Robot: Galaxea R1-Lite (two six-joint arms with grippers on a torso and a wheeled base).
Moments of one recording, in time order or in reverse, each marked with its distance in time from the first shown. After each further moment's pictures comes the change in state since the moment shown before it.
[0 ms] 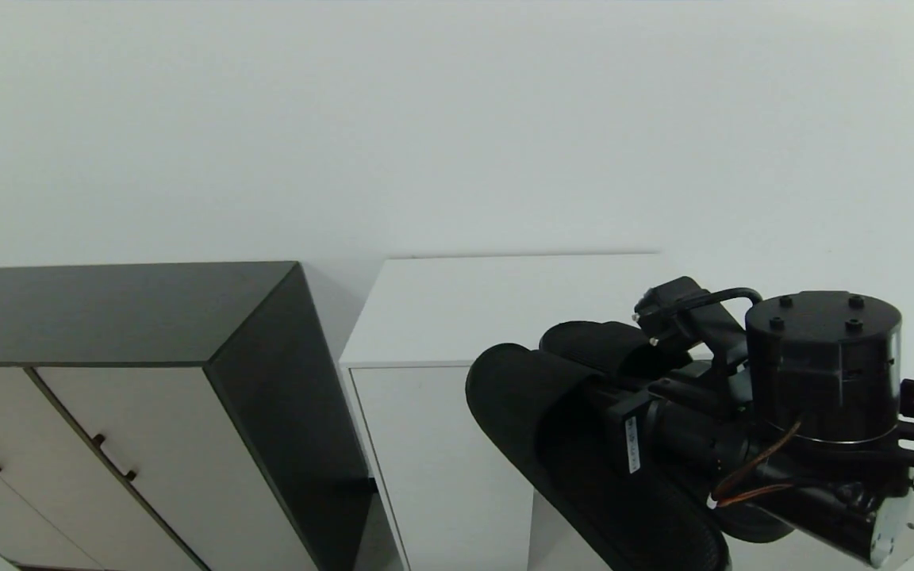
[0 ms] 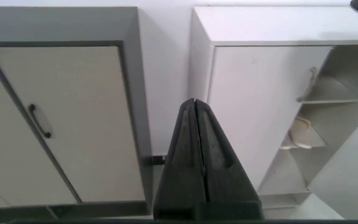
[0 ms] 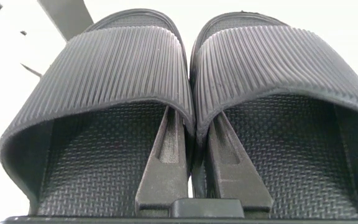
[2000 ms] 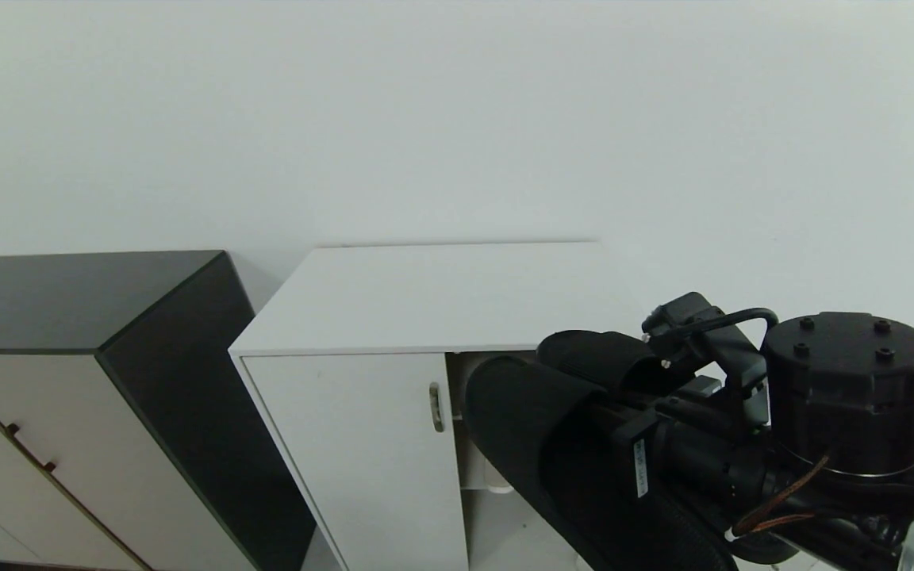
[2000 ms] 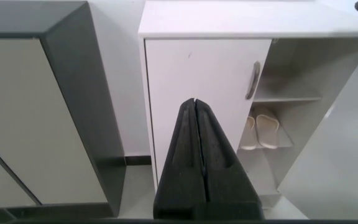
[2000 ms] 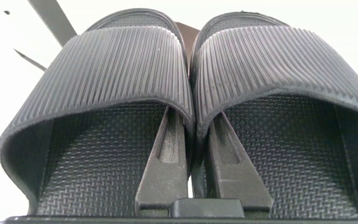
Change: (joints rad) left arm 0.000 0.000 0.000 0.000 0.000 -0.001; right arm 0.035 -0.022 0.065 -0.057 0.015 -0.003
